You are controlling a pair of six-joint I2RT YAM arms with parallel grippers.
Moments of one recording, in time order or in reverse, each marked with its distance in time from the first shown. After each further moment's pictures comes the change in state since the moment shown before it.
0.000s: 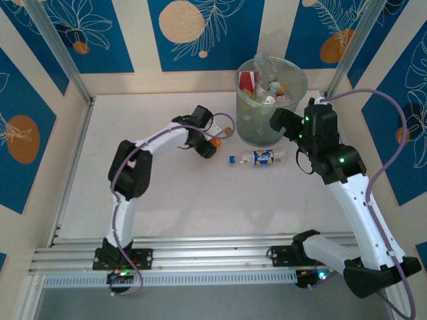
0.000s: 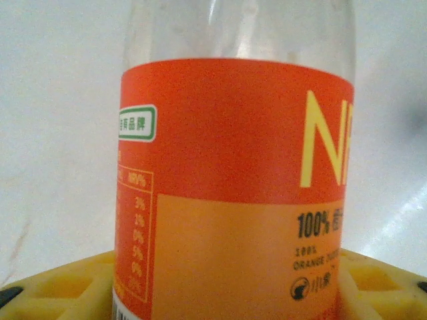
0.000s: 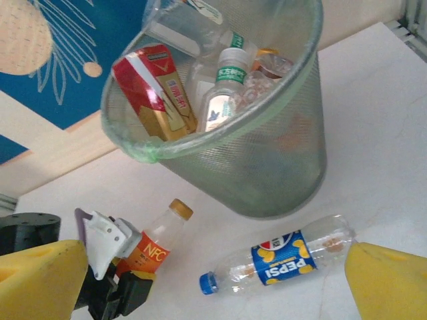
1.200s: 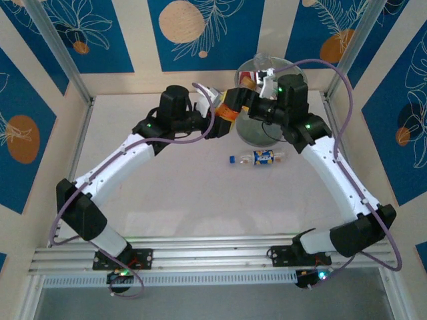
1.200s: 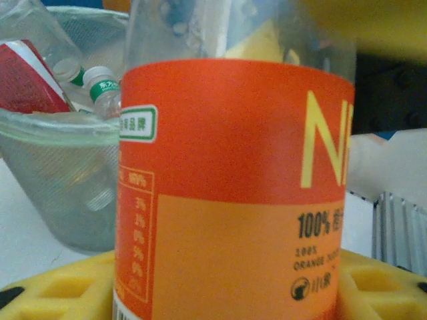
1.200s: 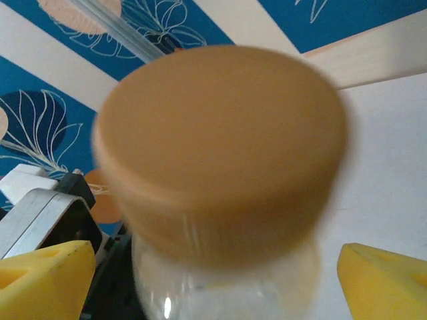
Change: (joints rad) left arm -0.071 -0.444 -0.122 0.409 0.450 -0.325; right arm 0.089 0.351 0.175 0.364 -0.640 0.052
